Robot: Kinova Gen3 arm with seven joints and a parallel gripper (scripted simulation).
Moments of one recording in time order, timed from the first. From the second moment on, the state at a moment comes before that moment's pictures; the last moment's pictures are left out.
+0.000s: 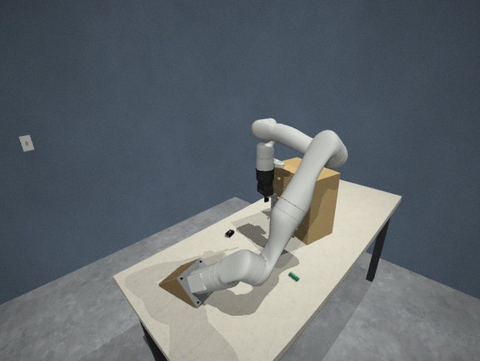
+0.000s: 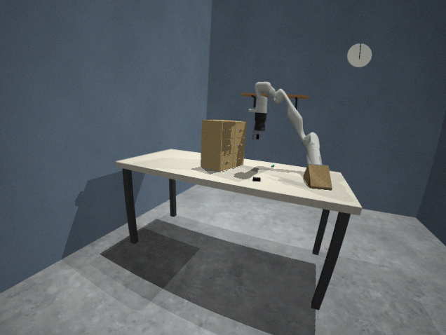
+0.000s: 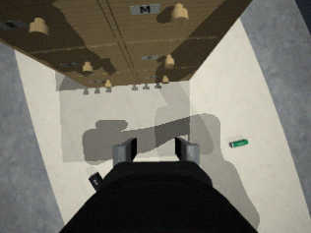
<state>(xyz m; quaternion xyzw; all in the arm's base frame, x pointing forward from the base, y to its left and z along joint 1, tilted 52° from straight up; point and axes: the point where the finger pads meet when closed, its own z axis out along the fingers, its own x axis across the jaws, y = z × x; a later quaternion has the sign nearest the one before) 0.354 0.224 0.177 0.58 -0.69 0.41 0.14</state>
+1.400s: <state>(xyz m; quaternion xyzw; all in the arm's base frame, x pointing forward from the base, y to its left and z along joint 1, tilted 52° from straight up) 0.378 0.207 0.168 0.60 -0.65 0.45 0.12</state>
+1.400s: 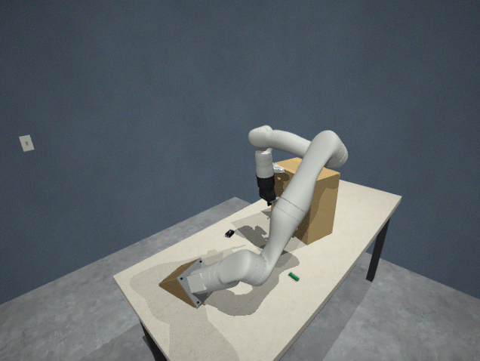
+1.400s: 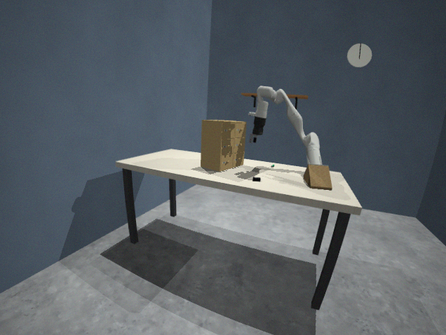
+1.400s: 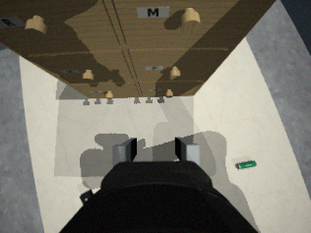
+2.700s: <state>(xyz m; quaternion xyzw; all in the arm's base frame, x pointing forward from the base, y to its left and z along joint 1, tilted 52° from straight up) 0.437 0.163 0.149 0.61 -0.51 0.61 -0.06</state>
